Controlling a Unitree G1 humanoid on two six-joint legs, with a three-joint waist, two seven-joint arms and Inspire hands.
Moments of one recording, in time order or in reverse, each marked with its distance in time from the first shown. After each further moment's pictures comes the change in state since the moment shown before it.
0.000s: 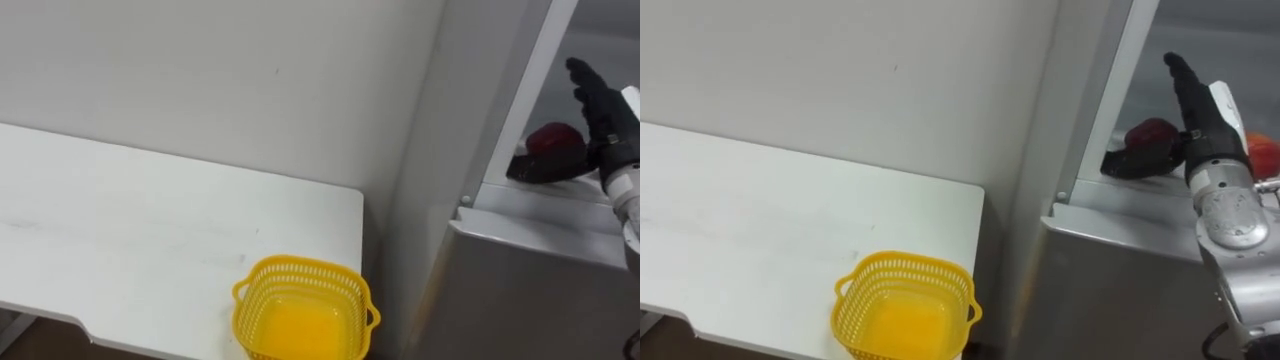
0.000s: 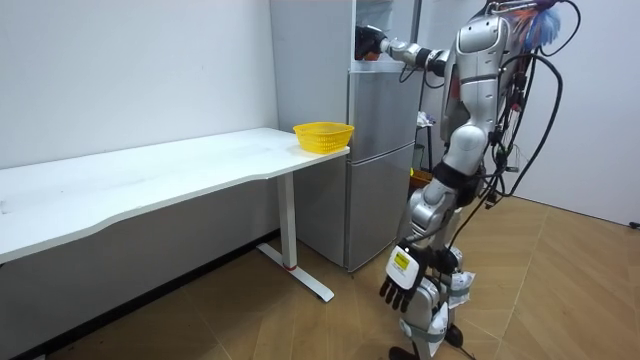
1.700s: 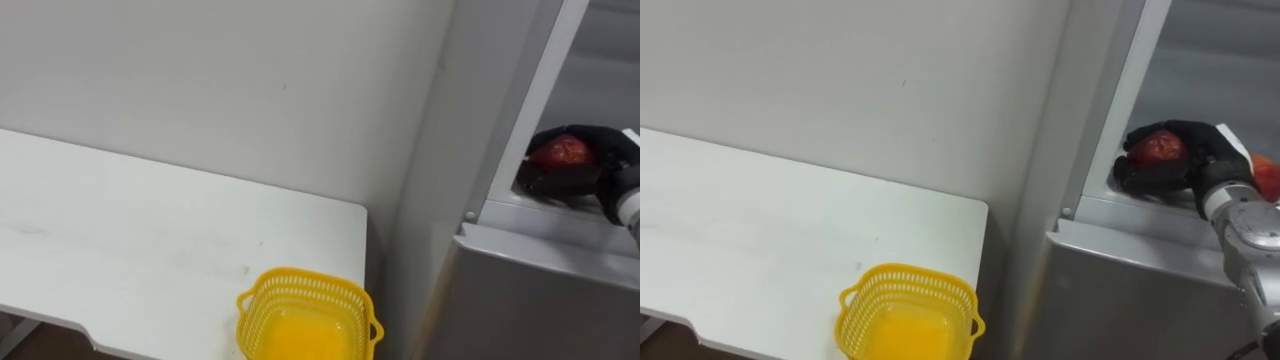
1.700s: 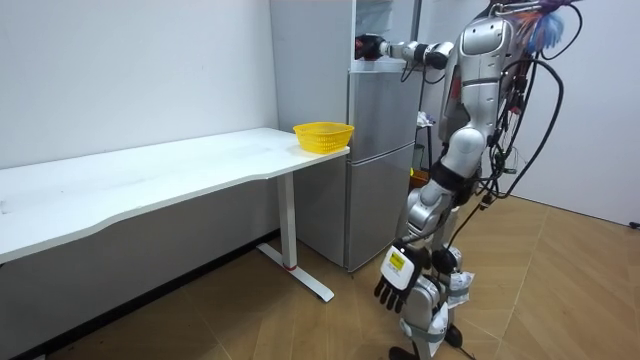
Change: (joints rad) left arm -0.007 0.030 -0.023 -0.007 -0.002 0.022 0.007; right arm -0.090 -0.026 0.032 0.291 0.192 -0.001 0.143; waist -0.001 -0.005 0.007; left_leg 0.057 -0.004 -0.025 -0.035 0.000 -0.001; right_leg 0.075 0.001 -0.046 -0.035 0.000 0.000
